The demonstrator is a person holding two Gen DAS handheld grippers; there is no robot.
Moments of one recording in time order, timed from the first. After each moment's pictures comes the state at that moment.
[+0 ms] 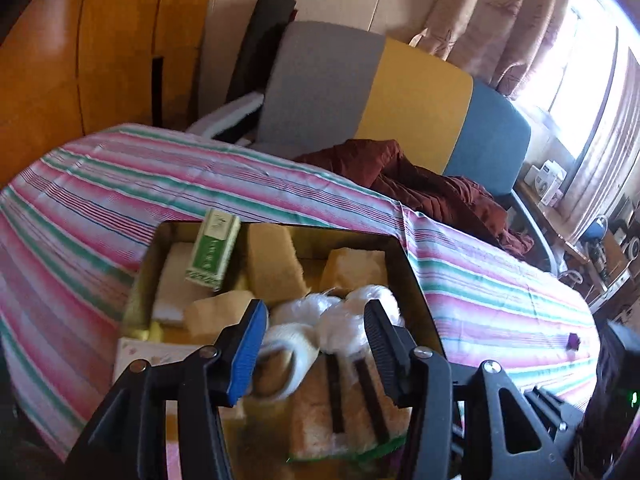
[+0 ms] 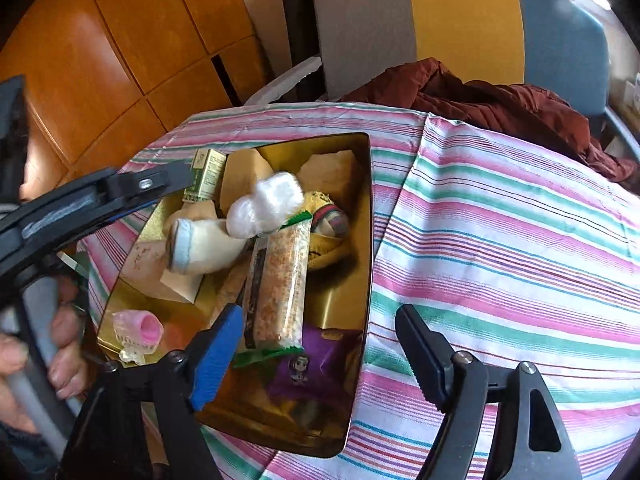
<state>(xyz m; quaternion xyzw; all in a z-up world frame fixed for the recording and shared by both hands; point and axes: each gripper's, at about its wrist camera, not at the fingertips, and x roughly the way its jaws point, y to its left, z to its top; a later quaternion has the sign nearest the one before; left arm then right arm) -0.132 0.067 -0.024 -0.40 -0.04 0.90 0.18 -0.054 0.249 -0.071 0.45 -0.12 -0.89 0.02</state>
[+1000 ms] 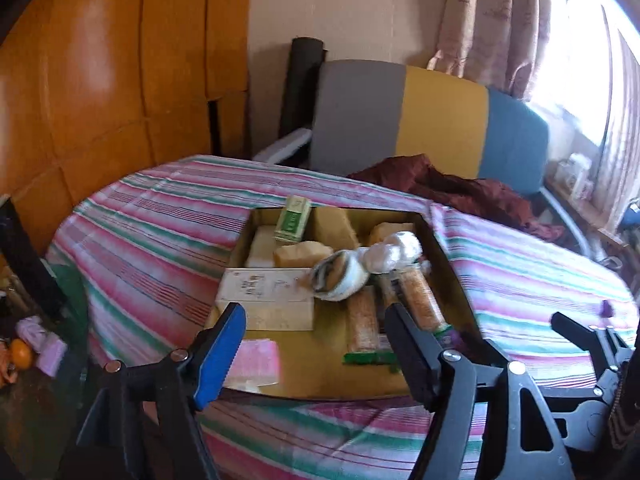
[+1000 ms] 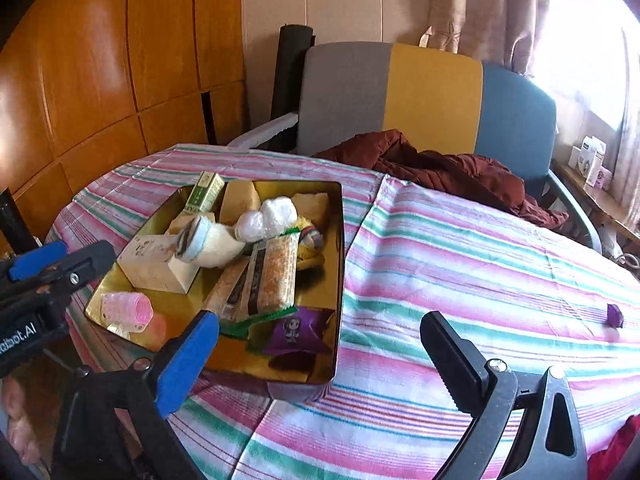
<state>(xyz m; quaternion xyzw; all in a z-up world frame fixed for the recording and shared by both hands) -0.007 0.034 -0.007 -0.34 0.02 0.94 0.08 0.023 0.206 -0.040 0.35 -0.02 -0.93 -0.07</state>
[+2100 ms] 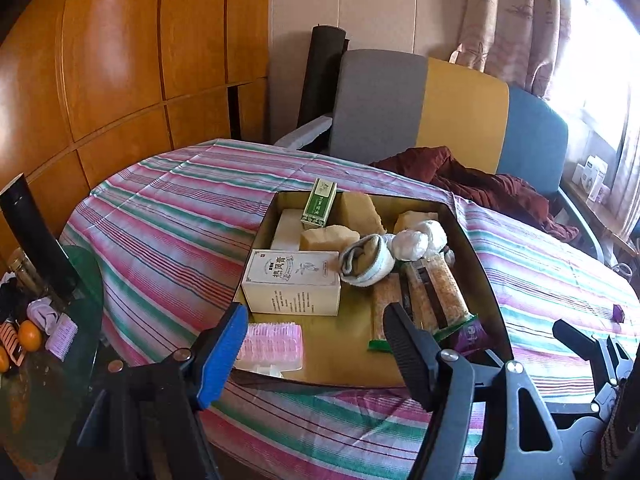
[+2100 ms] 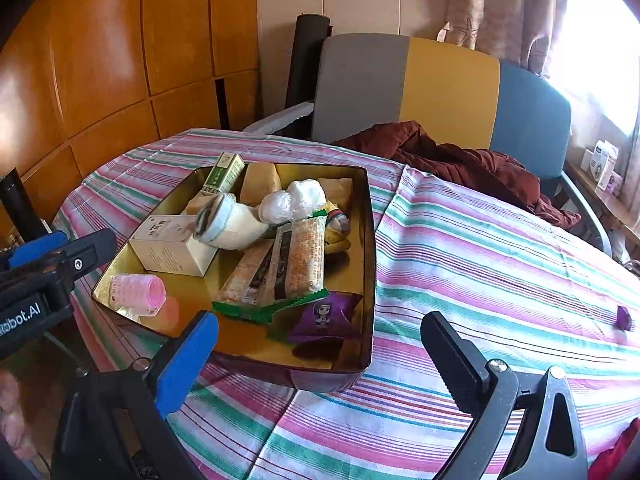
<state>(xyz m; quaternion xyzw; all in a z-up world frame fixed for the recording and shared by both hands) -0.010 0.017 -0.017 -0.36 0.00 0.93 0.06 0.019 0.184 -0.052 0.36 -0.01 -0.93 -0.05</state>
